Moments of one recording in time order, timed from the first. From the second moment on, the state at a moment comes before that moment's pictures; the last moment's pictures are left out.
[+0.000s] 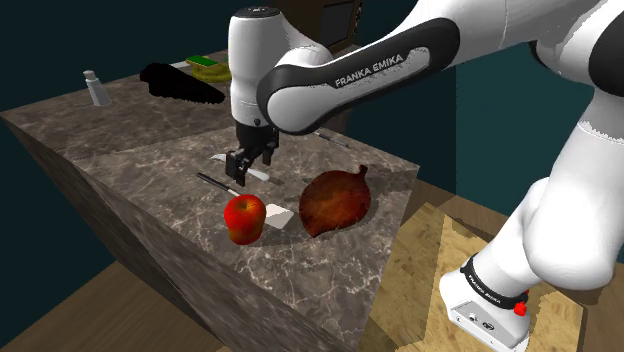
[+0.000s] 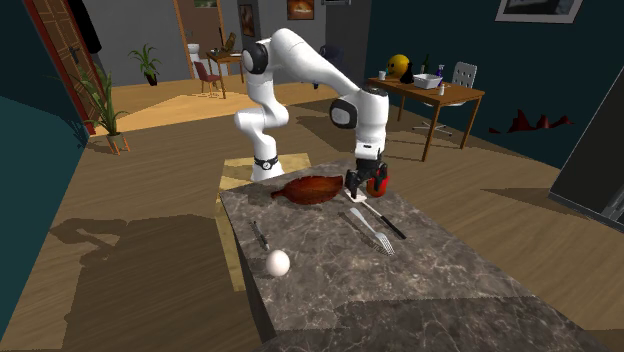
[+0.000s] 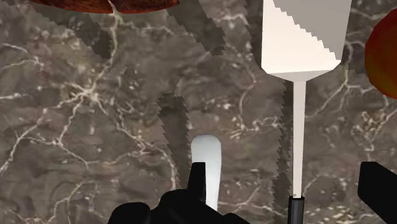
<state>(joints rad) 0.21 0.23 0.37 -1.89 -0.14 2.17 0.36</state>
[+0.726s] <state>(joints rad) 0.26 0.39 0.37 -1.81 -0.20 2.24 0.41</state>
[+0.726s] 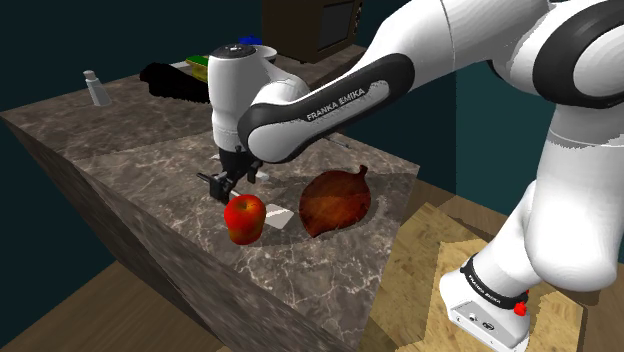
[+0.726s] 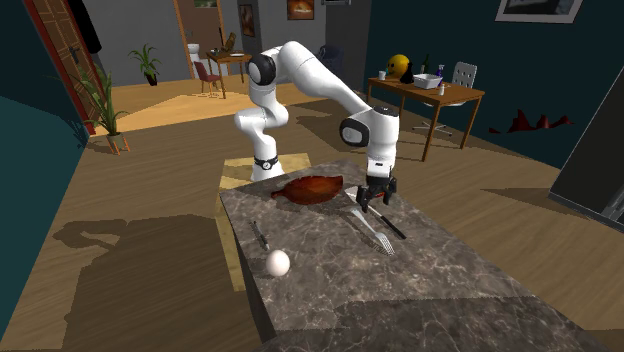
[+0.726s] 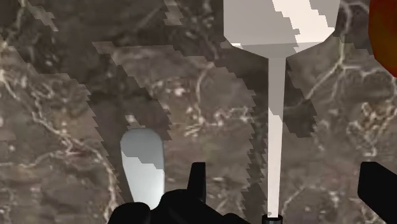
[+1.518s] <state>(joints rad) 0.26 0.40 0.37 -1.81 -0.20 2.24 0.41</state>
